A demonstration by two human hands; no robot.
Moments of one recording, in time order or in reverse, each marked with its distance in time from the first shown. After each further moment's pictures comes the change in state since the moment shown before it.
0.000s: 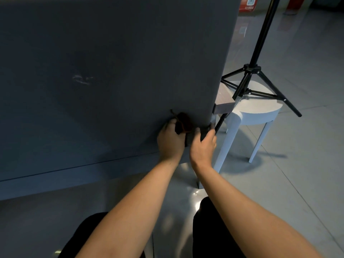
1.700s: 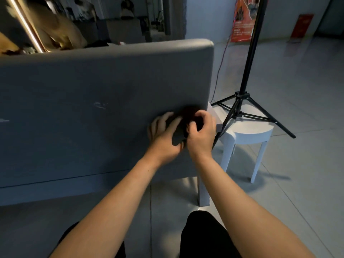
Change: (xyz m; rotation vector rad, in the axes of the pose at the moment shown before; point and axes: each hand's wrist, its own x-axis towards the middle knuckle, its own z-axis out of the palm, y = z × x) left_hand 0.007 0.049 -0.071 0.335 -0.105 0.465; right_hand 0.005 -0.109 -0.044 0.225 -0.031 -0.435
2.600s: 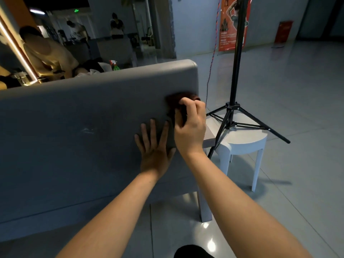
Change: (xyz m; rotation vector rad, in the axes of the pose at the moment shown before) left_hand 0.029 -0.017 0.029 0.316 0.006 -0.029; right_hand 0.054 -0.035 0.020 -0.192 0.132 -0.421
